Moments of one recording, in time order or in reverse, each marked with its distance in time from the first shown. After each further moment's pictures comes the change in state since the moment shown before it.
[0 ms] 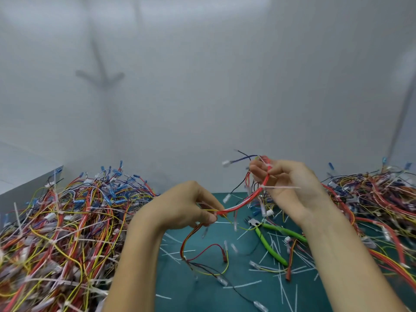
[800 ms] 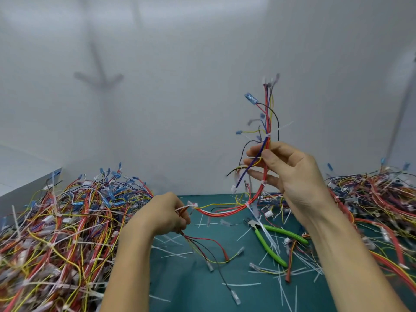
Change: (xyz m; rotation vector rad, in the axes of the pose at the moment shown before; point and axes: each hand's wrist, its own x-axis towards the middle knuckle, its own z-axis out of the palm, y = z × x) left_hand 0.008 -0.050 -0.004 0.076 0.141 -0.287; right_hand -0.002 -0.002 -0.002 -0.536 -0.123 -0.411
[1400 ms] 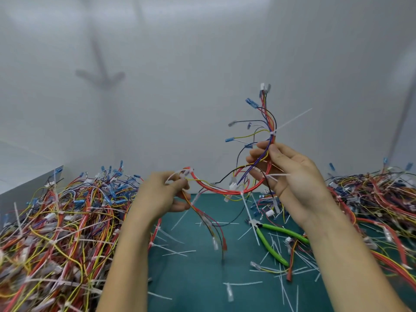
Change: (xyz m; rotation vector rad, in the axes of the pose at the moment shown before) left_hand -0.008 0.016 -0.007 -0.624 0.343 0.057; right_hand 0.001 -0.001 0.004 0.265 0.030 0.166
